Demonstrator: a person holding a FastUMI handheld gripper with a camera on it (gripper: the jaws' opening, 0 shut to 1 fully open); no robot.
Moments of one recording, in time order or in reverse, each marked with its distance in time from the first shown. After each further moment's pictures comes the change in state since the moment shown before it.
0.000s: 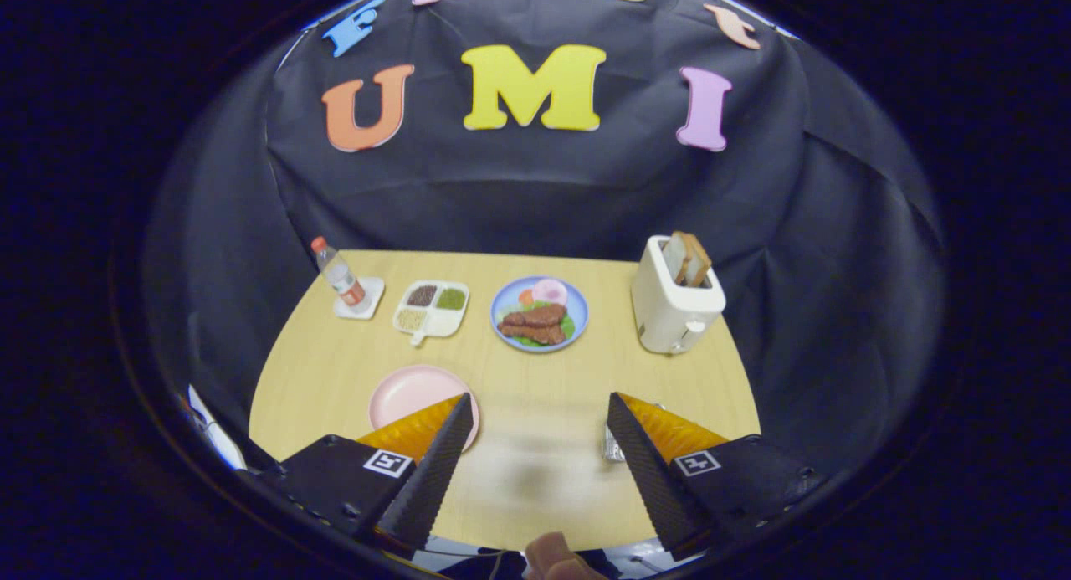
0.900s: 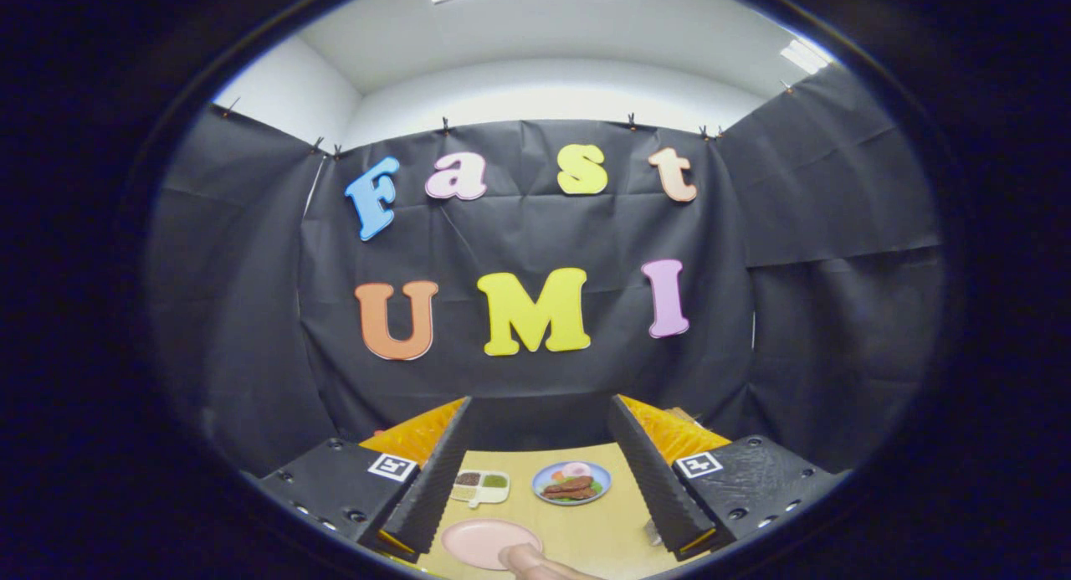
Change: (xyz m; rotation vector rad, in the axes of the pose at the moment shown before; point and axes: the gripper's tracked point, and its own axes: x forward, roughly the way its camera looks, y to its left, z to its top) arm -0.161 0.049 0.082 0.108 -0.723 -0.003
